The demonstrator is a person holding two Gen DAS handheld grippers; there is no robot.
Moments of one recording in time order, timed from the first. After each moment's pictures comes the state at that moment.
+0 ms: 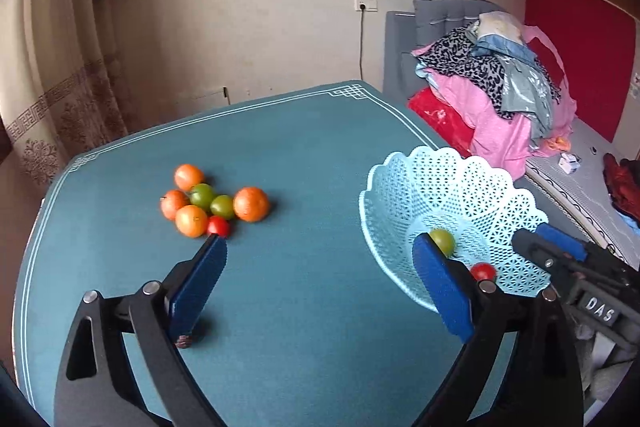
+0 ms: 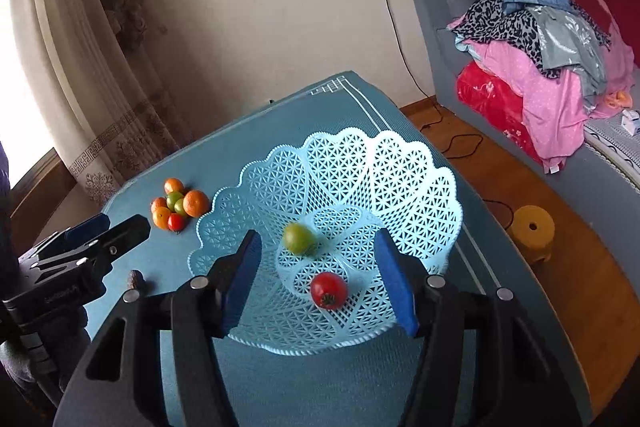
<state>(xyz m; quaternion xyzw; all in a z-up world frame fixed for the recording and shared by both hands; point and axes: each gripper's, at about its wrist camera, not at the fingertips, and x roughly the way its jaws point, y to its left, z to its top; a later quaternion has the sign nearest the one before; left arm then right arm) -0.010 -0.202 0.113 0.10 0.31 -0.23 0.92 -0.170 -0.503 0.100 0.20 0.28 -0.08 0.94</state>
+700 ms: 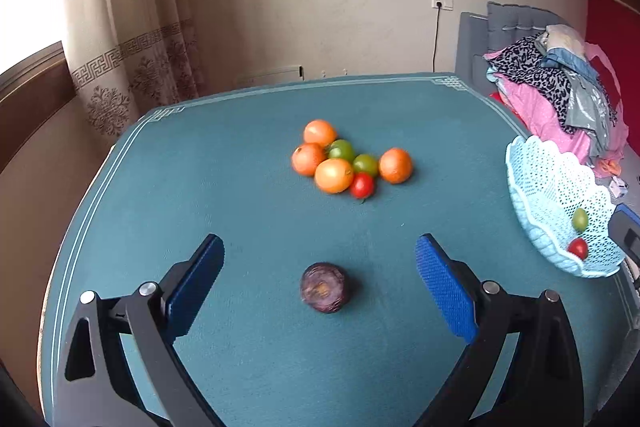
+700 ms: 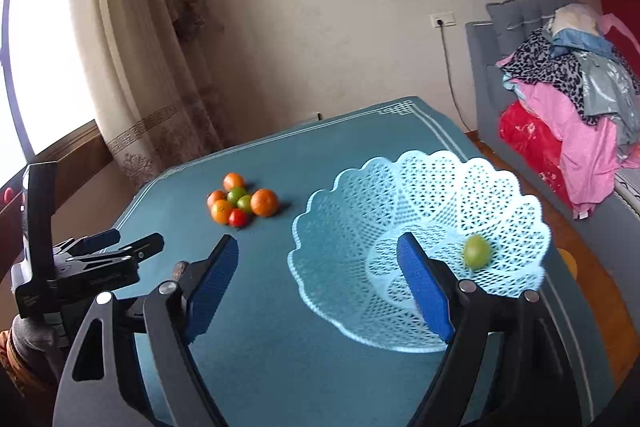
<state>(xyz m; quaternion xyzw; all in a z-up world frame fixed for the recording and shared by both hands) 0.018 -0.089 0.088 0.08 0.33 -0.12 0.93 -0.164 -0.427 0.115 0.14 0.25 -0.01 0.96</state>
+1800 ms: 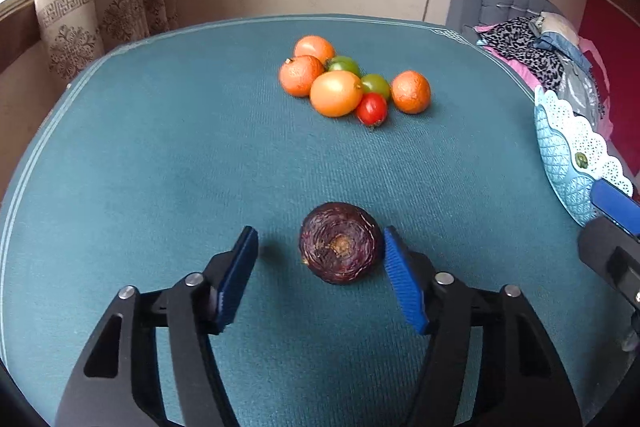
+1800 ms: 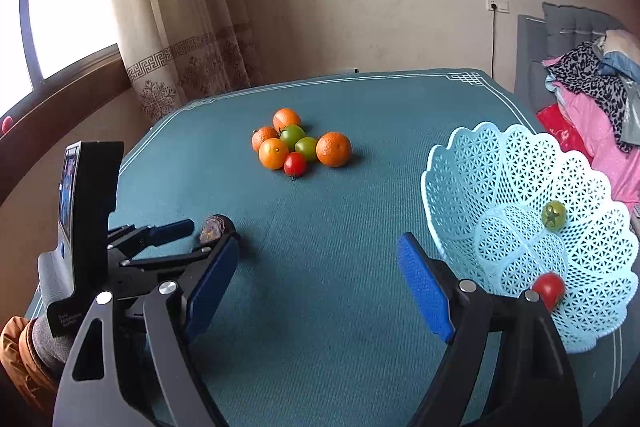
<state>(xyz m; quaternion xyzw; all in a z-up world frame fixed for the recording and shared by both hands) 0.051 -0.082 0.015 0.05 0.41 -0.17 0.90 -0.115 -0.340 0.092 0.06 0.33 0.04 0.94</state>
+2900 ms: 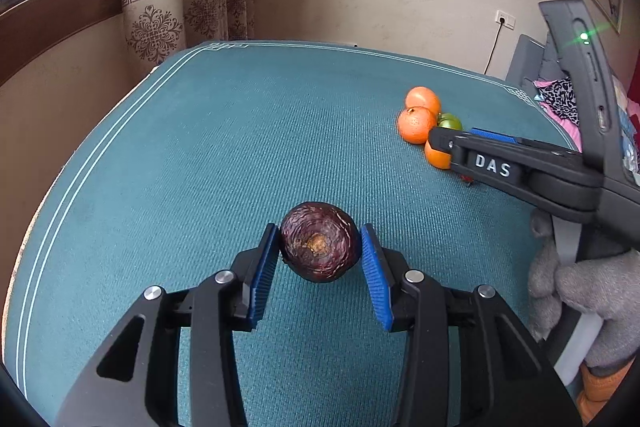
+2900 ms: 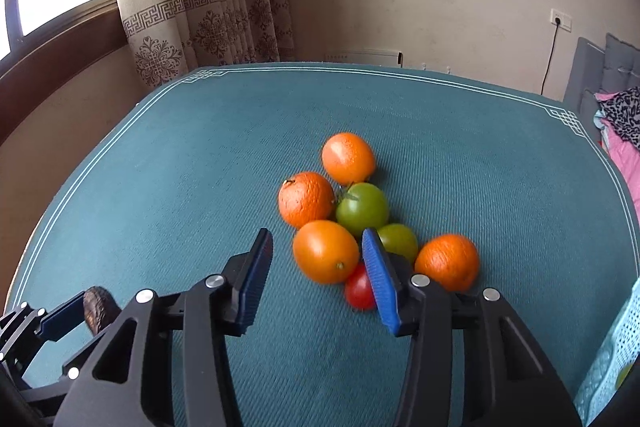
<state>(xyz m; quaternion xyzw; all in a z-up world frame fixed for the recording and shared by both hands) 0.052 -0.016 0.037 -0.02 0.37 -0.05 0.93 0.070 -0.259 0.066 -0.01 0.37 0.09 0.92</state>
